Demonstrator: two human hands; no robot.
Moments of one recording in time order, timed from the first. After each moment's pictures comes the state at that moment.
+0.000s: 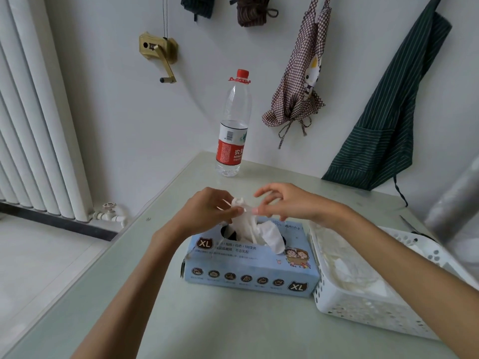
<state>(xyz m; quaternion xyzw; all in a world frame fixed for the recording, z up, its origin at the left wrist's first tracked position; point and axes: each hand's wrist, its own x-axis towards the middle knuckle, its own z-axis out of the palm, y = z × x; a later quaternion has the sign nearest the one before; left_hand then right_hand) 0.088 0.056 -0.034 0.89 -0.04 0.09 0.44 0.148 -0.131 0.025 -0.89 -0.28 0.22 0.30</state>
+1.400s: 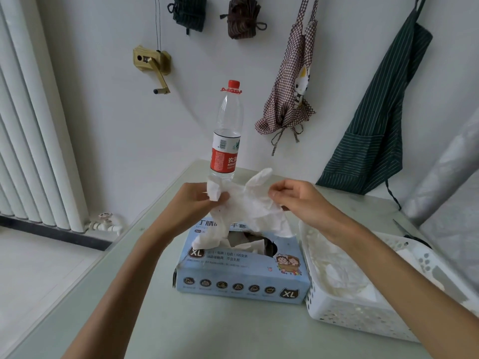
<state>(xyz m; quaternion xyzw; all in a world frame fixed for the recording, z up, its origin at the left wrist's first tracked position) 0.074 0.053 -0.010 0.81 -0.03 0.17 0.56 0.134 -0.156 0.036 -0.84 -0.23 0.10 0.48</state>
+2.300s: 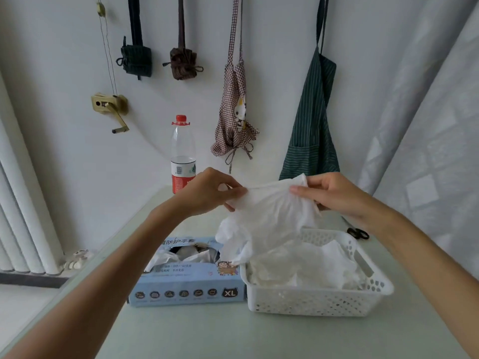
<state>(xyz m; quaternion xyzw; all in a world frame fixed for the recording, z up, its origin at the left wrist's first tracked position) 0.087 -0.068 0.089 0.91 -0.17 0.15 0.36 0.103 -0.319 0.110 -0.85 -0.20 0.01 0.48</state>
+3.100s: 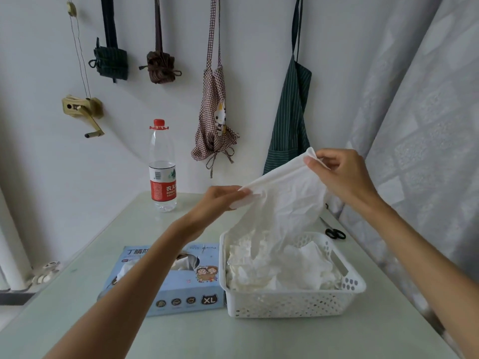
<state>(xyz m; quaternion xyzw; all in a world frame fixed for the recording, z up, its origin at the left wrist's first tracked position) 0.097 -0.120 0.071 0.78 -0.16 0.04 0.61 0.116 -0.355 0.133 -0.85 -0.19 -0.32 0.37</state>
